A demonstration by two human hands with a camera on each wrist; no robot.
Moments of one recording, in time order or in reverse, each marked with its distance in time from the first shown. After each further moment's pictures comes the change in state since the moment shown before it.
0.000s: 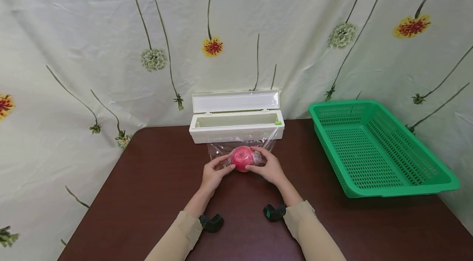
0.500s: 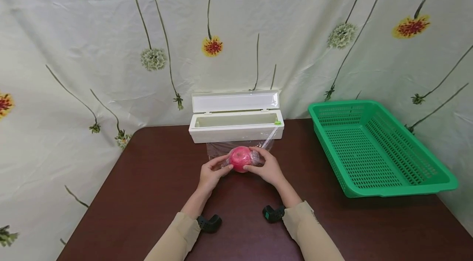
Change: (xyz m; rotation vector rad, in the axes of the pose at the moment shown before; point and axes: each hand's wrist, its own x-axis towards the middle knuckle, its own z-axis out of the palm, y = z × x) left_hand -0.004 0.003 -0.006 -0.007 -0.008 -0.010; right_hand -0.004 -0.011 0.001 0.015 -0.003 0.023
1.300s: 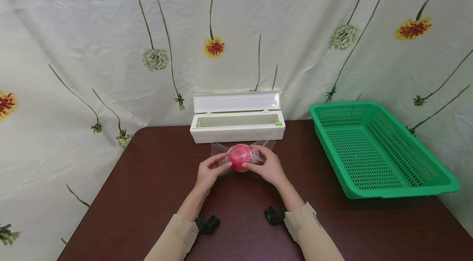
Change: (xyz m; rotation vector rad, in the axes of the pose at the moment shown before) left_hand -0.002 0.018 -0.008 -0.070 -0.058 0.005; right_hand -0.002 -0.021 -0.003 -0.042 0.053 -0.045
